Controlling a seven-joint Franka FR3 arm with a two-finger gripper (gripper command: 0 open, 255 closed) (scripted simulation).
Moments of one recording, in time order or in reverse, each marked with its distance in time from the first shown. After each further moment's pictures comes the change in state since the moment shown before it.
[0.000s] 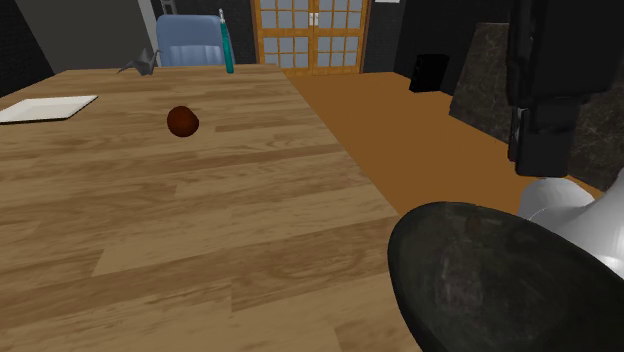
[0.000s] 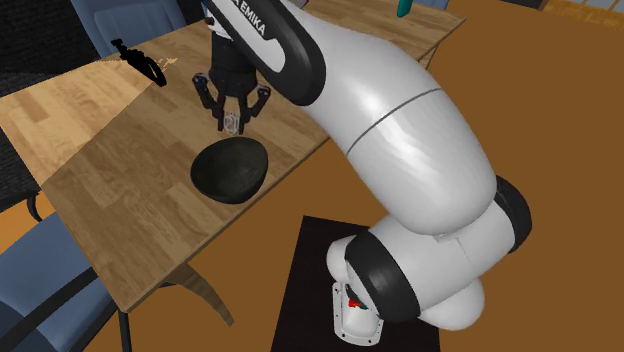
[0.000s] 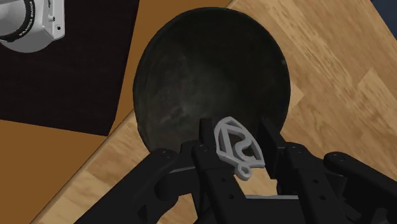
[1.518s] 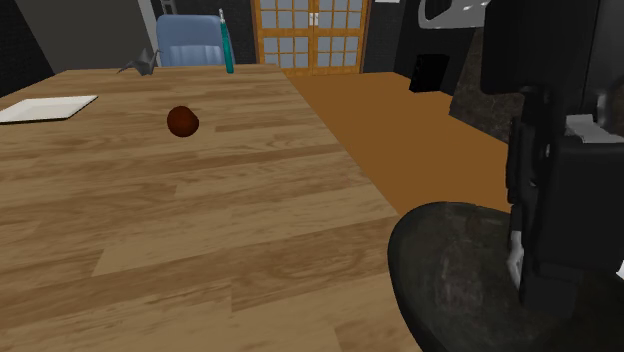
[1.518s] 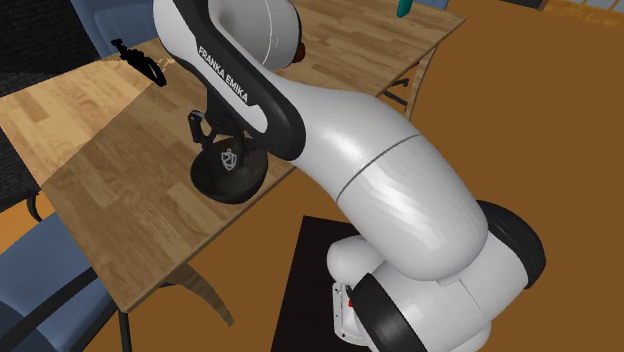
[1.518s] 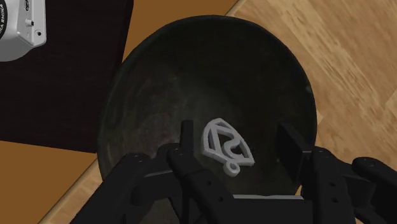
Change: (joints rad) arm 0.026 -0.125 0.063 -0.255 0.054 0.150 -0.021
